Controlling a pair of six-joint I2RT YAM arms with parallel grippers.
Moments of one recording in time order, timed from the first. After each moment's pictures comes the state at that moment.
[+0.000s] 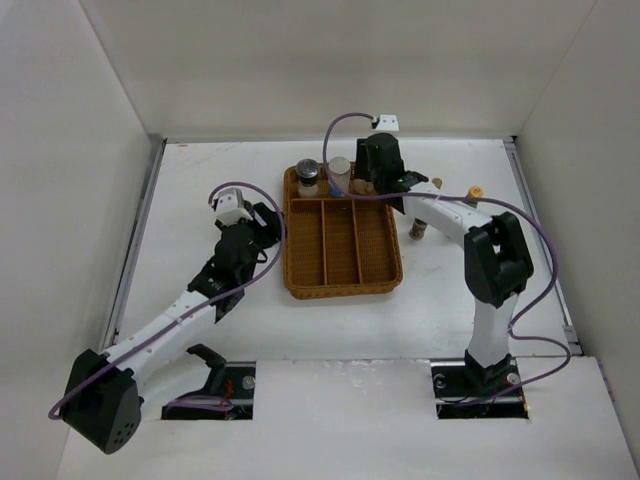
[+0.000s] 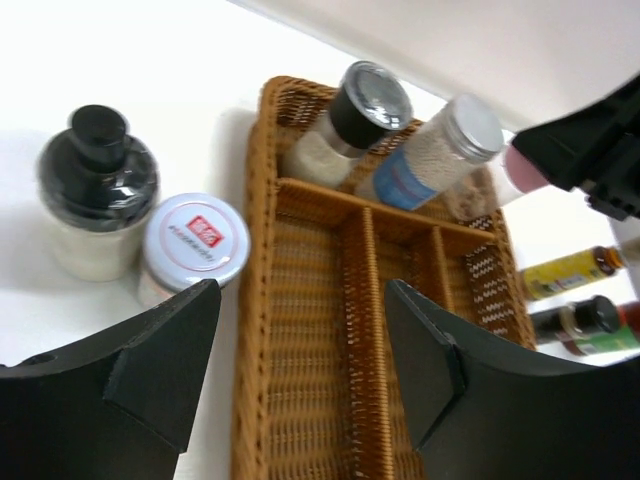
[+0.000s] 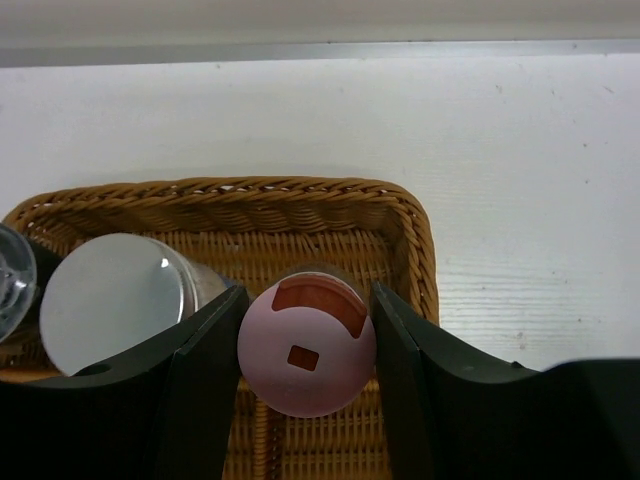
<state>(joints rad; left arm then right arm) -0.55 0.98 0.54 0.25 -0.44 -0.60 0.51 1.93 1.52 -0.02 0.42 0.26</state>
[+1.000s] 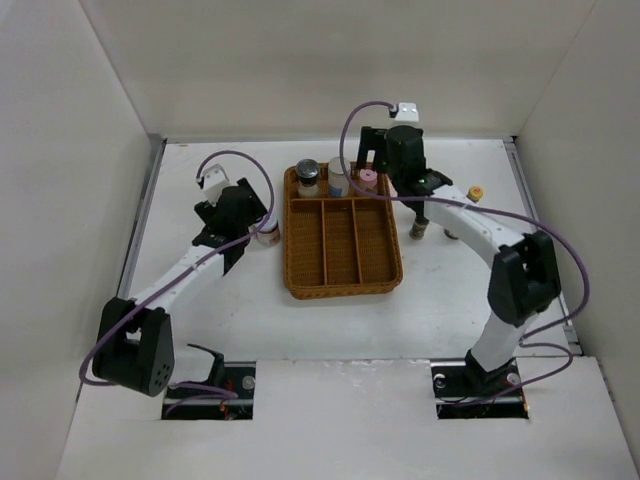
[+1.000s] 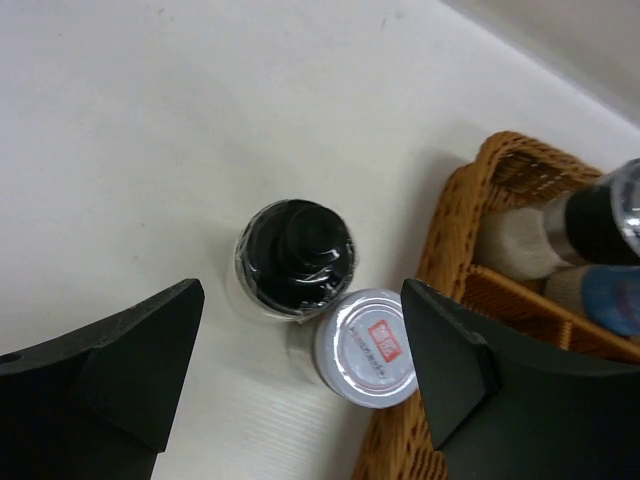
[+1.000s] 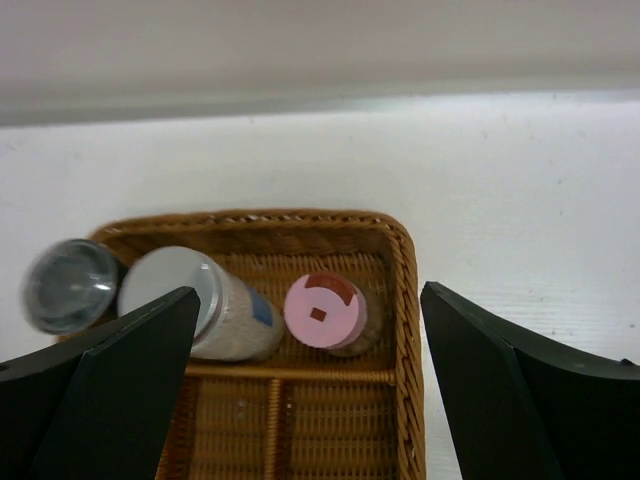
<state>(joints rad) -0.33 1.28 0.79 0.01 -0.55 -0.60 0.48 1.80 1.47 -0.01 0.35 0.27</state>
